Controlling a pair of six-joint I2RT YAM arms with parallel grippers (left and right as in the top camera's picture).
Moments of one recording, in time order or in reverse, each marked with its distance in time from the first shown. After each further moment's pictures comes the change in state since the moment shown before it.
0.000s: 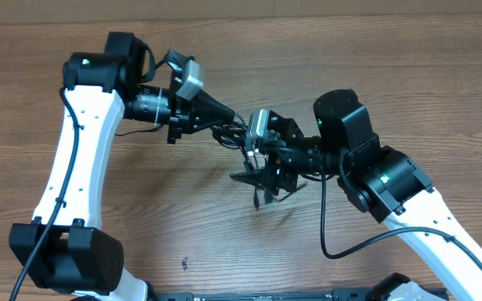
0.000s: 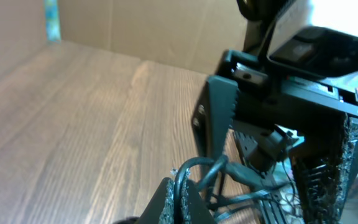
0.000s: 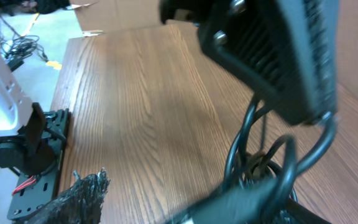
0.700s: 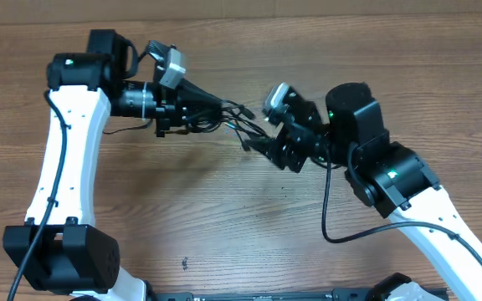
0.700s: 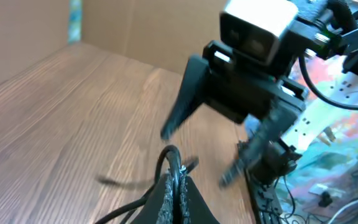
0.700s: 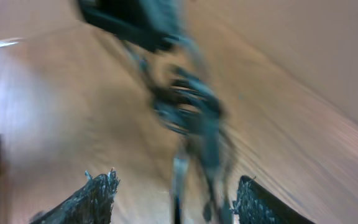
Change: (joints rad) left arm 0.053 0.000 0.000 0.029 0.035 -0.095; right arm -0.059 -0.002 0.000 0.048 0.242 0.129
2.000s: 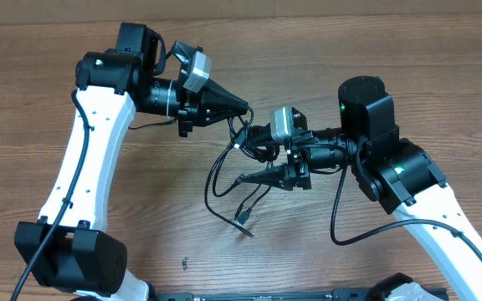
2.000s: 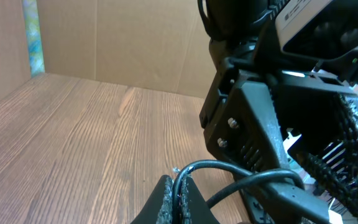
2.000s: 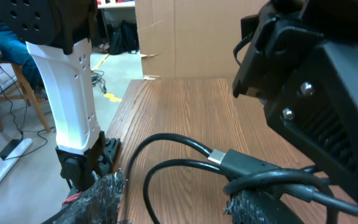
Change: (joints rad) left arm -0.124 0.000 0.000 0.135 0.069 -0.032; right arm -0.053 0.000 0.000 0.056 -0.635 -0.179
